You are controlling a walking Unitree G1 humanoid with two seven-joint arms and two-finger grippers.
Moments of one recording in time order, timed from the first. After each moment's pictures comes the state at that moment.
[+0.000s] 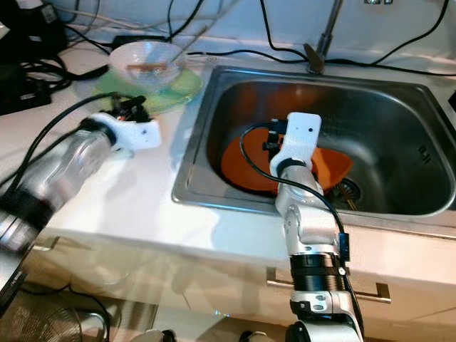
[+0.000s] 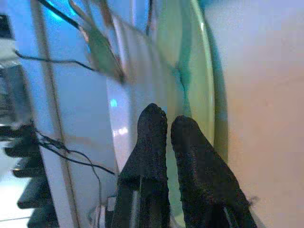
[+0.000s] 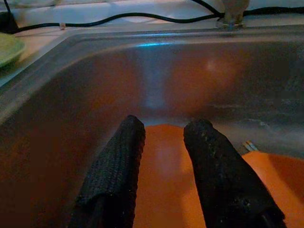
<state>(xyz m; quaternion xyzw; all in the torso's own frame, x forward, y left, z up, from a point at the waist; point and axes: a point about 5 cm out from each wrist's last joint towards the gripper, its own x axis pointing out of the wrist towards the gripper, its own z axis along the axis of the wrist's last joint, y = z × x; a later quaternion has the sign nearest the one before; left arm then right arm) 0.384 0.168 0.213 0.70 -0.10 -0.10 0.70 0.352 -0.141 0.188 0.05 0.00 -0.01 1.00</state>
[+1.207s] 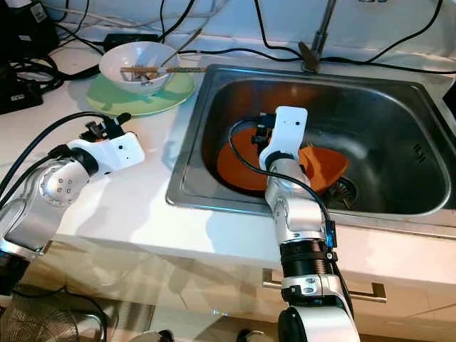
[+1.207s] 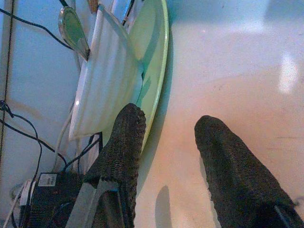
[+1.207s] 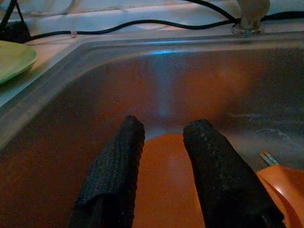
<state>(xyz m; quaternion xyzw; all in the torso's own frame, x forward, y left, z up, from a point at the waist) 0.342 0.183 0.206 0.58 -0.04 -0.14 0.80 0.366 -0.126 0.189 0.06 -0.01 0.01 1.00</state>
